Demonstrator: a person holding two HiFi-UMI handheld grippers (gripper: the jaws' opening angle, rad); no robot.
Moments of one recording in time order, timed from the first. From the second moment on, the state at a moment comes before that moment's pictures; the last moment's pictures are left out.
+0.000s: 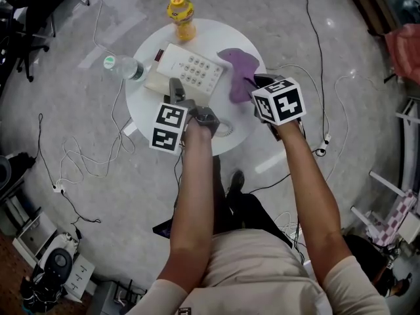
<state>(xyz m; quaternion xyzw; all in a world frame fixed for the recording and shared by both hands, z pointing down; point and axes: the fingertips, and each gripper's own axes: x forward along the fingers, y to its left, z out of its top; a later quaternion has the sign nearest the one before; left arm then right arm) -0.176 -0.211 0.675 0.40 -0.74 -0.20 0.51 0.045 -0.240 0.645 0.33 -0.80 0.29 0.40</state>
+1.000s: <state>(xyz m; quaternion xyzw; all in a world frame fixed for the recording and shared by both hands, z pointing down) -0.193 -0.187 0.512 0.57 -0.65 -0.21 0.46 0.045 -0.180 0.550 0.34 -0.83 0.26 0.37</state>
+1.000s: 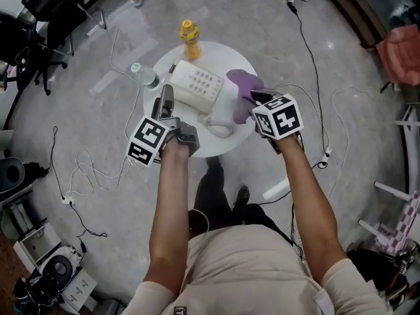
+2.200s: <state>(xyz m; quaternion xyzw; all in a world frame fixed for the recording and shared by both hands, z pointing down) -0.056 0.038 0.140 0.91 -0.42 -0.04 0.05 0.095 0.008 0.177 0.30 -0.95 0.05 0.06</state>
